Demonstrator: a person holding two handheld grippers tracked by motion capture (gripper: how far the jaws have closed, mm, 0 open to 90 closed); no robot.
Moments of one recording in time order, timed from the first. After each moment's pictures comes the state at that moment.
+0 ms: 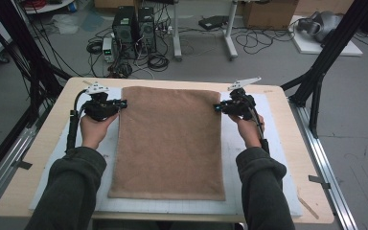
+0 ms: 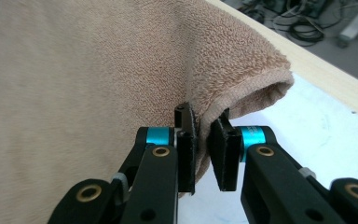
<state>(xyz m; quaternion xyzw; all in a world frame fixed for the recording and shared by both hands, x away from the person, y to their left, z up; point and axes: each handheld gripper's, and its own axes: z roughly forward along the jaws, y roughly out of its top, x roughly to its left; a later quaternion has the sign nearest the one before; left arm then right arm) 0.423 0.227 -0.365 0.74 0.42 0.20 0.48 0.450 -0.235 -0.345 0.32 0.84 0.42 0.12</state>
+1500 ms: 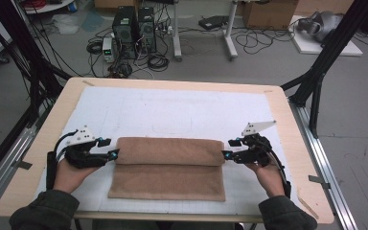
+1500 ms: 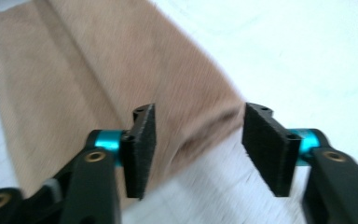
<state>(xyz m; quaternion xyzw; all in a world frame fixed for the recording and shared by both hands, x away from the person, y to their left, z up) 0.313 0.247 -0.395 0.81 0.34 0.16 0.46 0.335 -0.262 -0.380 0.30 0.86 0.40 0.08</state>
